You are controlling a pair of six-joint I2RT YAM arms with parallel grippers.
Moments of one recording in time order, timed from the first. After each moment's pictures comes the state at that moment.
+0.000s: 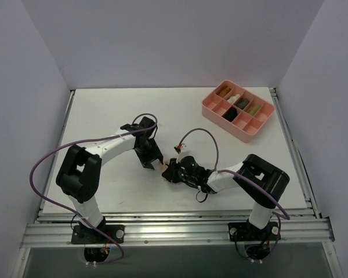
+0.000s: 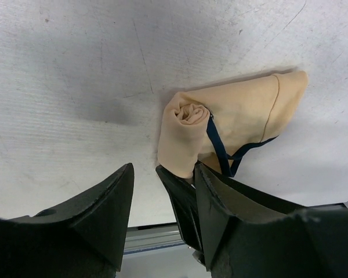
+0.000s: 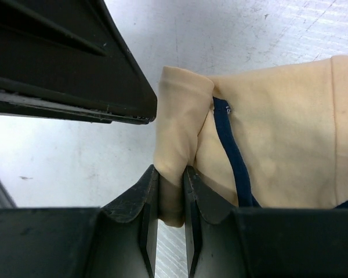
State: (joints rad) left arm -0.55 1.77 1.24 -0.77 0.13 -1.02; right arm 0.91 1.75 0.58 0.60 0.02 0.65
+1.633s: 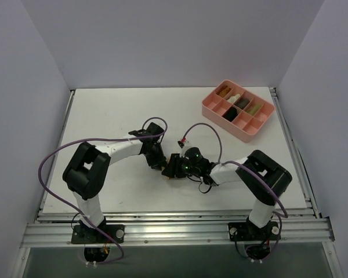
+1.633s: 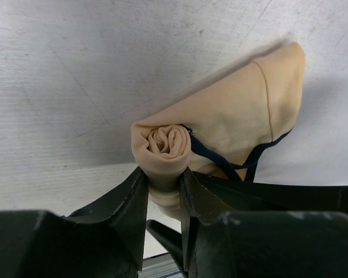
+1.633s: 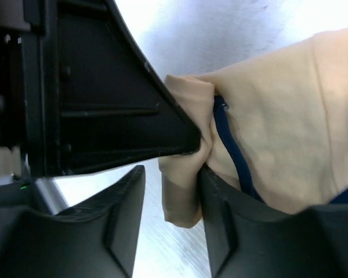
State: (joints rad) left arm -0.61 1.83 1.17 -0.57 0.13 -0.93; right arm 0.77 1.77 0.60 0.60 -0.25 0.74
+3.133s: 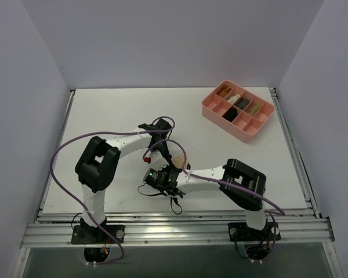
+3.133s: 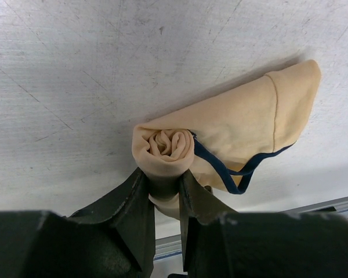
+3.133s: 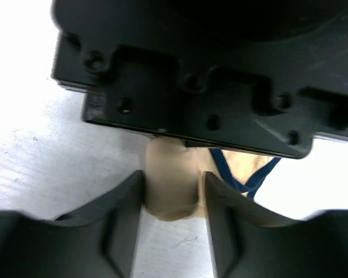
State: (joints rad) left arm -0.65 1.98 1.38 -0.75 0.17 -0.91; right arm 1.19 1.90 1.09 -0.30 0.73 0.42
